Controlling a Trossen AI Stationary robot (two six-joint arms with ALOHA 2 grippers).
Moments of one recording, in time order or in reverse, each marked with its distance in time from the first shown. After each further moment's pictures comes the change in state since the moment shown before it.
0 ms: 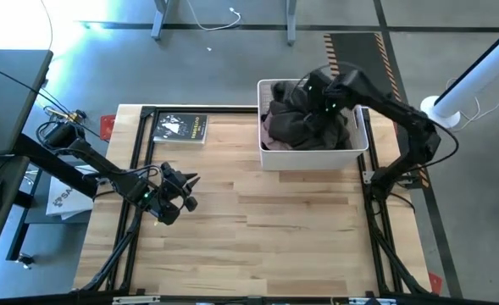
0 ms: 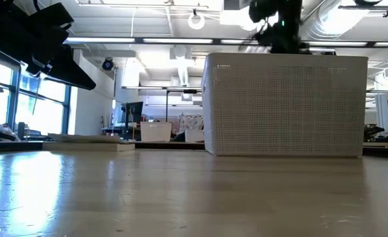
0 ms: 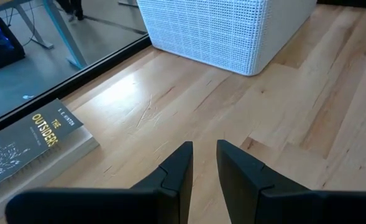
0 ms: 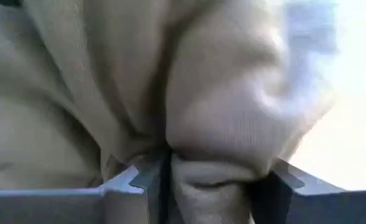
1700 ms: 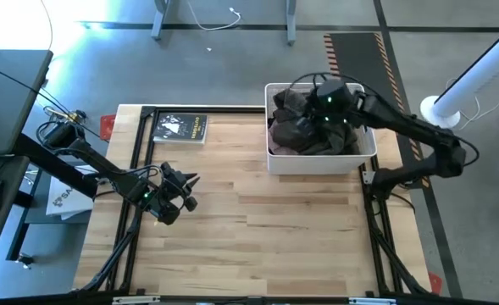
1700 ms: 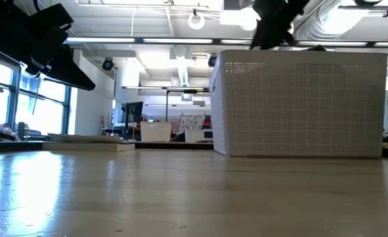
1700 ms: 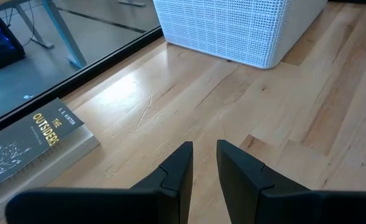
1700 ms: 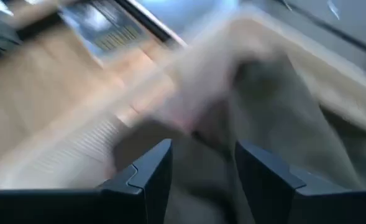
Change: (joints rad) left arm 0.000 0.000 0.000 -0.009 0.005 0.000; right arm 0.149 -0.287 -0.304 0.631 -0.113 -0.022
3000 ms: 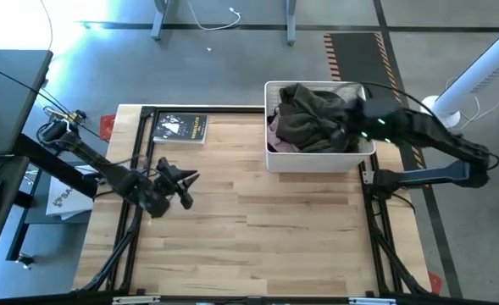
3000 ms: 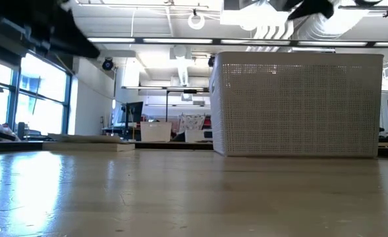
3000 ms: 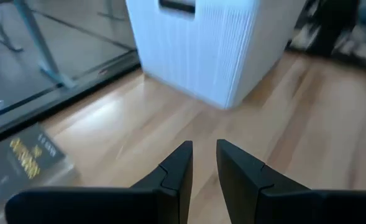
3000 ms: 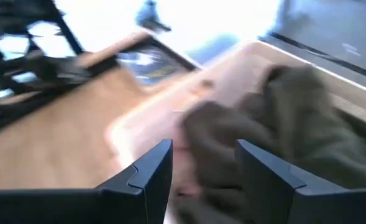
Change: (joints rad) left arm 0.000 -0.152 0.087 -0.001 0.015 0.109; right arm 0.200 -0.365 -0.091 -0.084 0.112 0.120
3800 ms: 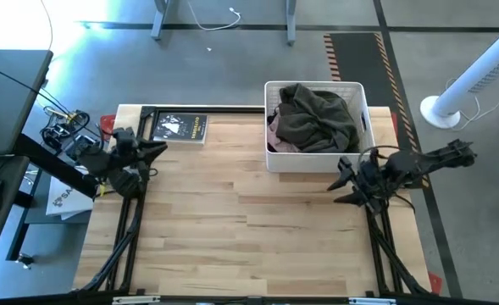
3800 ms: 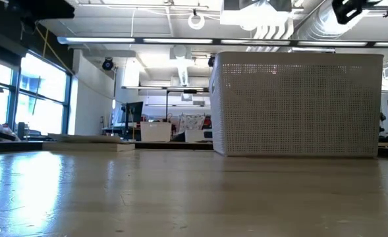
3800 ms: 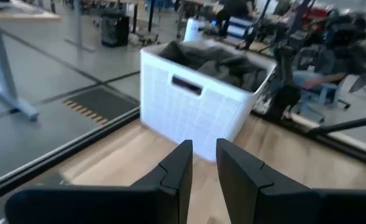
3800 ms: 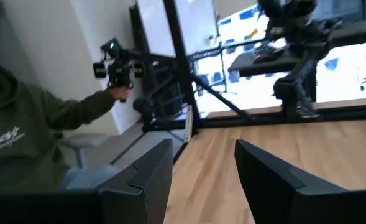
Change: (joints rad) left arm 0.000 -0.620 0.130 -0.263 0.035 0.276; right arm 0.586 -0.529 -0.791 0.834 -0.299 -0.094
